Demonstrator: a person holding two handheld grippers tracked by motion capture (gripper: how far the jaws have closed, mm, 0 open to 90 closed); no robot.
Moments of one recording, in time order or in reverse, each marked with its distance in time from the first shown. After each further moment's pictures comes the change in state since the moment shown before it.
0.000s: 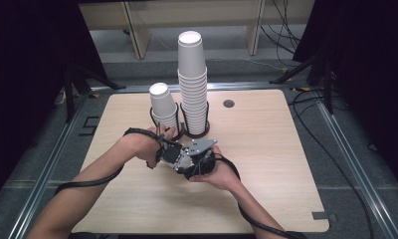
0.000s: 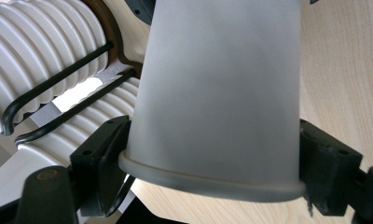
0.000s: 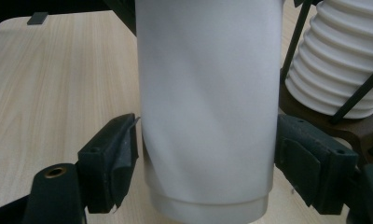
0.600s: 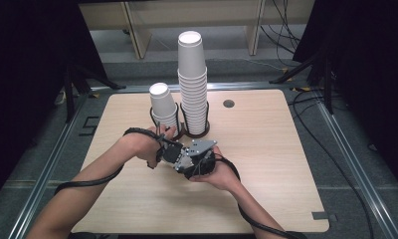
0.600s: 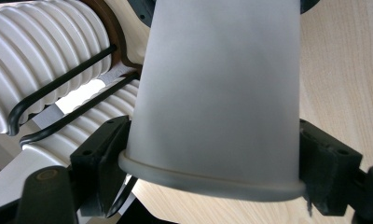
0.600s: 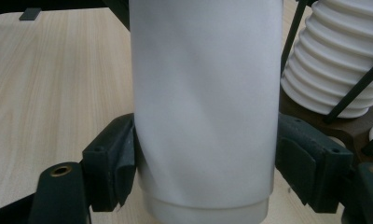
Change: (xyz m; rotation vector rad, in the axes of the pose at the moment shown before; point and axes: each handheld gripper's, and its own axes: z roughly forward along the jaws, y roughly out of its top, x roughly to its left) left arm 0.001 0.001 -0.003 -0.024 0.034 -0.002; right arm -0.001 -0.001 0.001 0.004 -0.025 -0.038
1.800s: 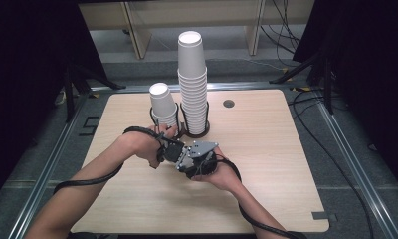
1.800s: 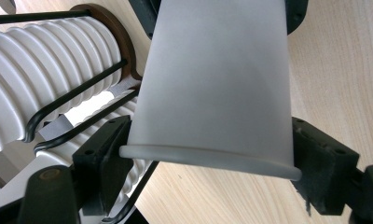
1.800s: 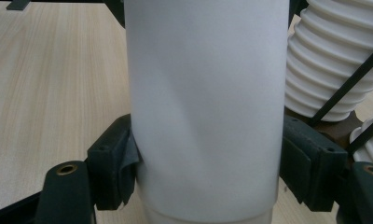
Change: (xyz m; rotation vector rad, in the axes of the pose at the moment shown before) left arm 0.004 0.002 -0.007 -0.050 0.004 -0.006; right arm 0.001 -0.005 -0.002 -0.023 -0.037 -0.034
